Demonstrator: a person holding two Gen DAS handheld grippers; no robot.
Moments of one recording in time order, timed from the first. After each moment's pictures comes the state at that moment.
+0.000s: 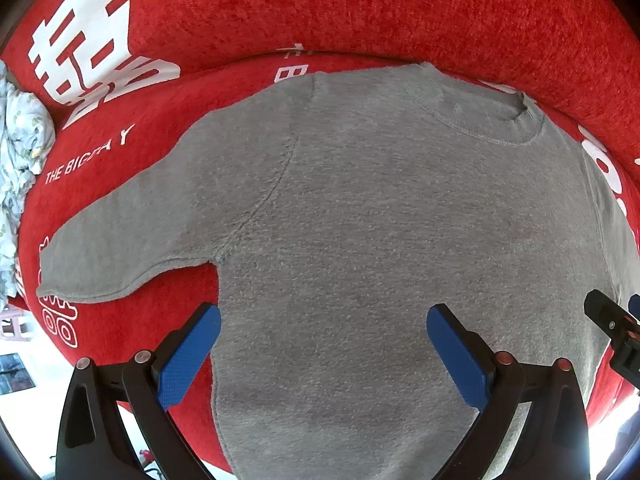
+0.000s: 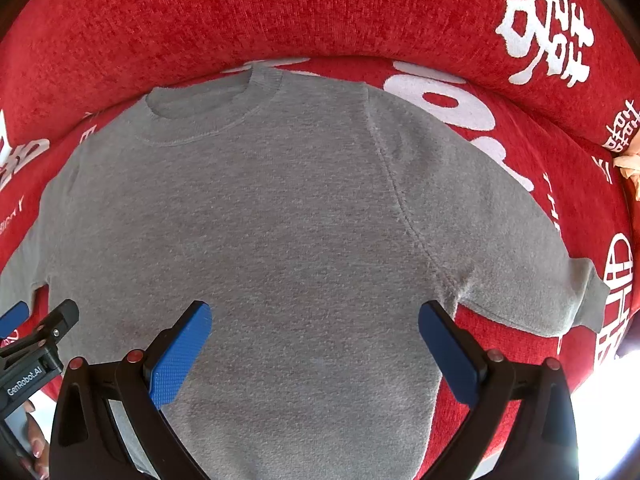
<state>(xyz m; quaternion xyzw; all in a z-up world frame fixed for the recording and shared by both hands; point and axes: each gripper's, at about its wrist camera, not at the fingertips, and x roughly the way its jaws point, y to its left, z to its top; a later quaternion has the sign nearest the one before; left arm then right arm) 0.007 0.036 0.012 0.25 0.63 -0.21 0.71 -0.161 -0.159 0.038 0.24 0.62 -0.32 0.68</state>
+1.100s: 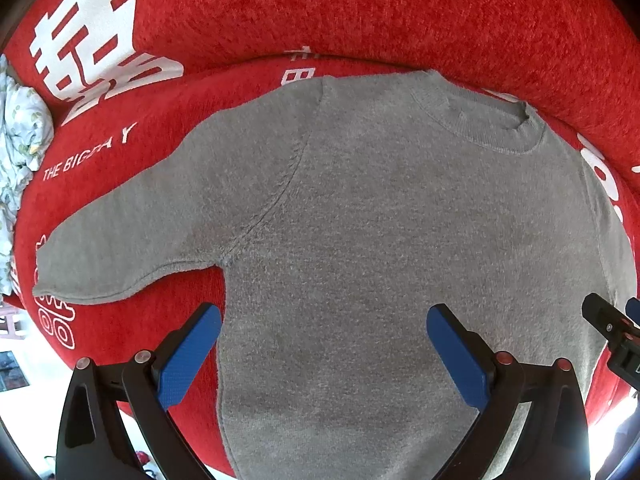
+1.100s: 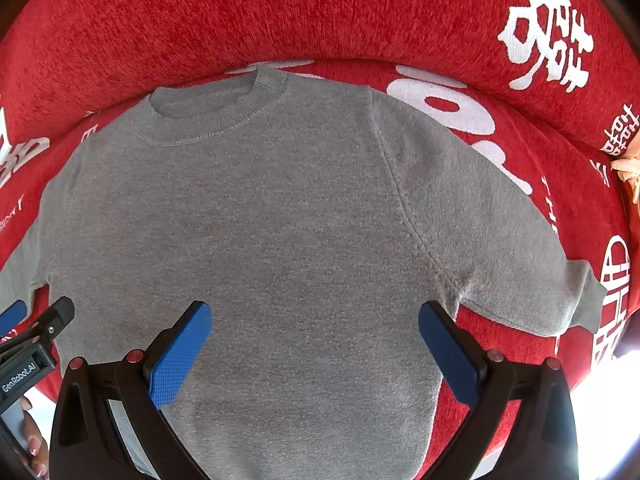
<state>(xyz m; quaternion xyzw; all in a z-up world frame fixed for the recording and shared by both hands) 0.014 0.044 0.014 0.24 0.63 -0.22 0.71 -0.157 -0.157 0.039 0.25 0.62 -0.32 0.68</state>
